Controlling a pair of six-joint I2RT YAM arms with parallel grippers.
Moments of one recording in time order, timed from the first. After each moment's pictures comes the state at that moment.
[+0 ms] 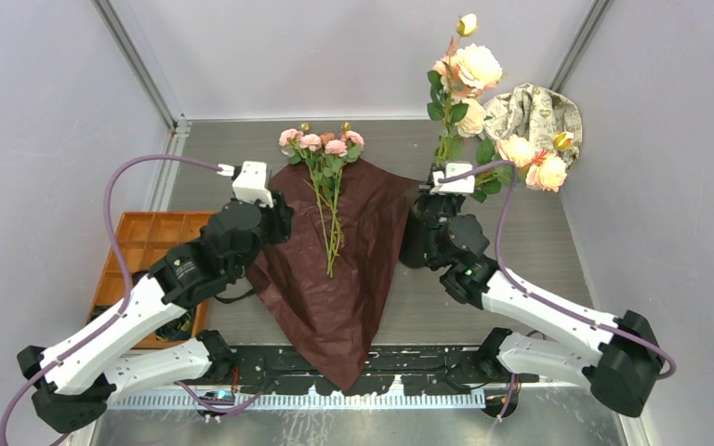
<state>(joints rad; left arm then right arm) -0.89 0.87 1.05 -0.53 -0.60 -0.37 0.85 1.06 0.69 0.71 0.91 -0.27</state>
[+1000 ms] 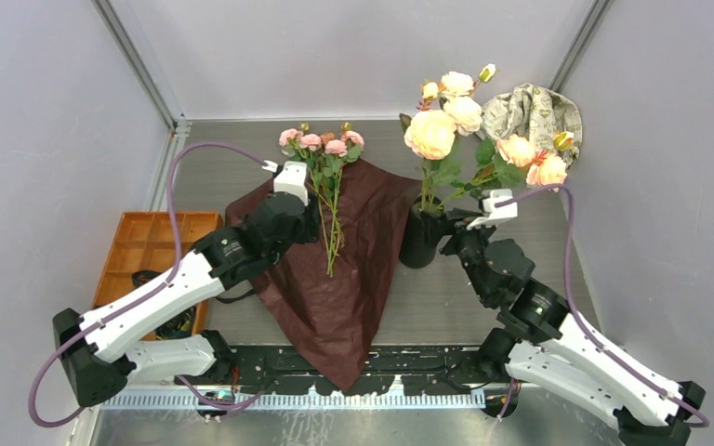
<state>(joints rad) -0.89 1.08 1.05 -0.48 -0.51 -0.43 0.87 0.60 0.68 -0.13 0.62 0.29</state>
